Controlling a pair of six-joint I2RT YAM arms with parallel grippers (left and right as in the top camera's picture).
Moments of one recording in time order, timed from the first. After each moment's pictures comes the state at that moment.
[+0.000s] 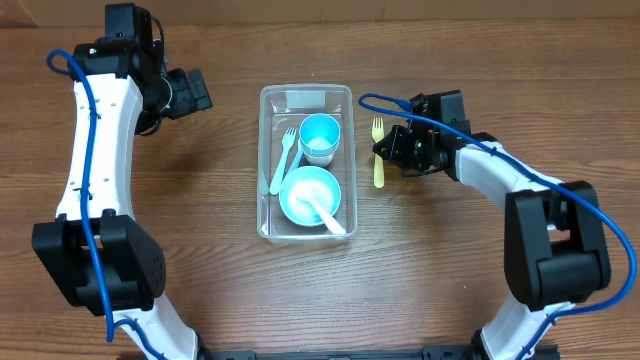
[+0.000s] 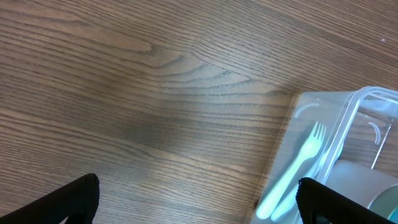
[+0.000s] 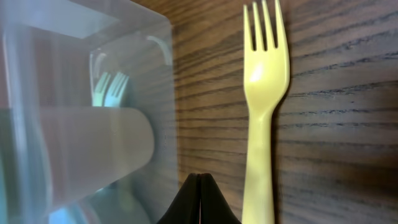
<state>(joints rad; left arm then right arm) 0.08 1.94 1.86 -1.17 0.07 -0.29 0.17 1.92 1.11 -0.20 -0.57 0.47</state>
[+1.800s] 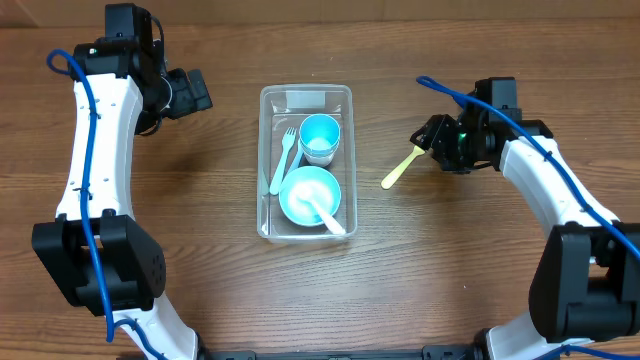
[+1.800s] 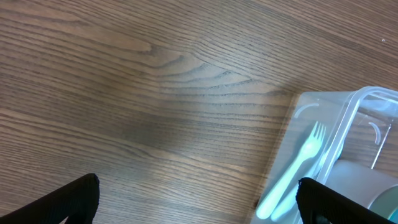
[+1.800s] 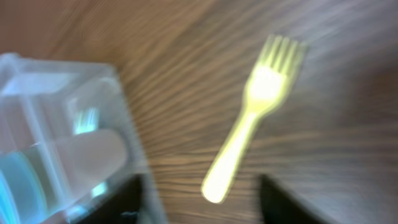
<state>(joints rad) 0.08 1.94 1.86 -1.17 0.07 -0.29 0.02 1.74 1.19 -0.60 -0.40 0.56</state>
